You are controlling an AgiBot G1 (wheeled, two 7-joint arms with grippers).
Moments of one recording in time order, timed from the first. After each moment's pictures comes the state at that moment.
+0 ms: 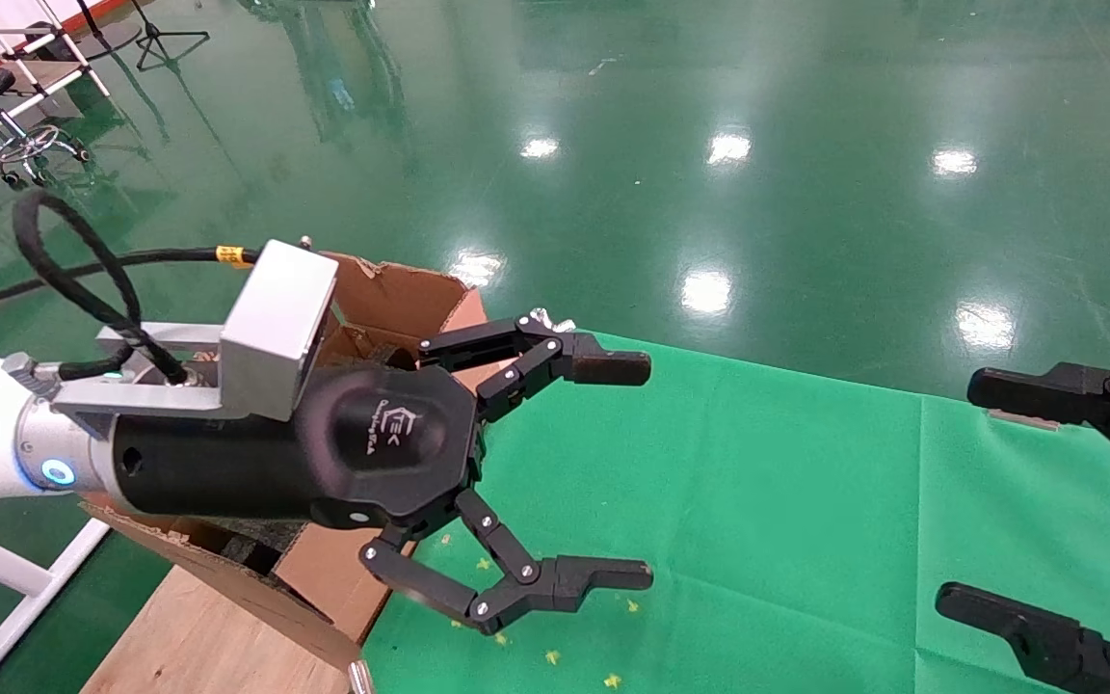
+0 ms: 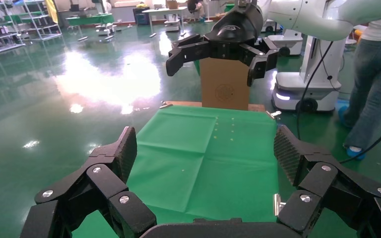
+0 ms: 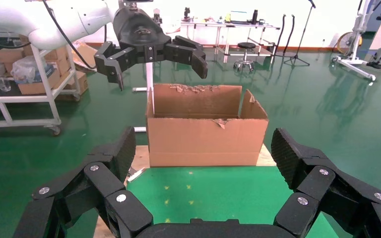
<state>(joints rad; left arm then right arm) -1.07 0.61 0.28 -1.29 0.72 1.50 -0.19 1.08 -0.58 -0.34 1.25 -0.68 -1.46 0.15</state>
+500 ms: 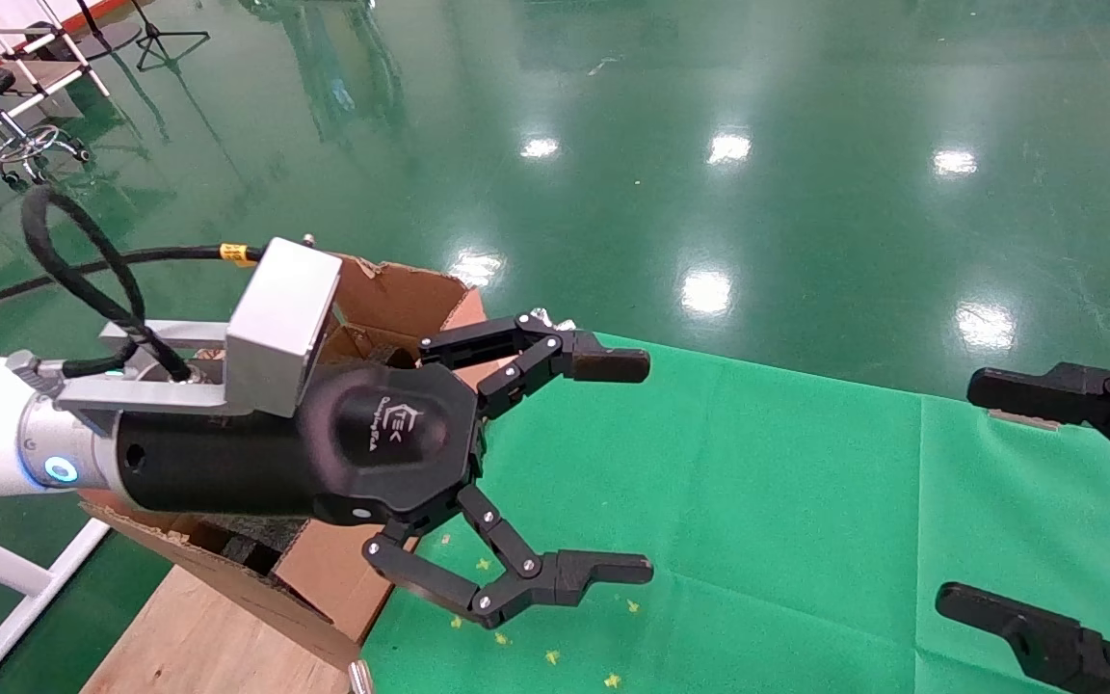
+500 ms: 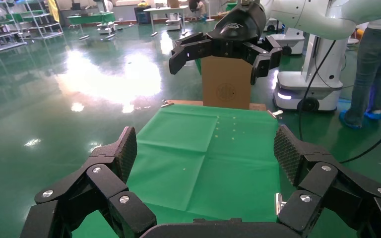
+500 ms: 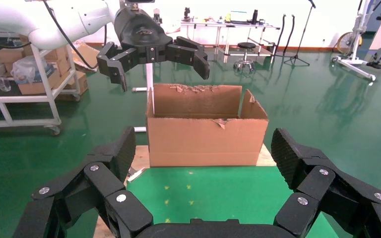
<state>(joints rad) -1.07 0.61 0.28 -1.29 0.73 1.50 -0.19 1.08 -0.58 -0.34 1.25 -0.68 -1.46 0.15</state>
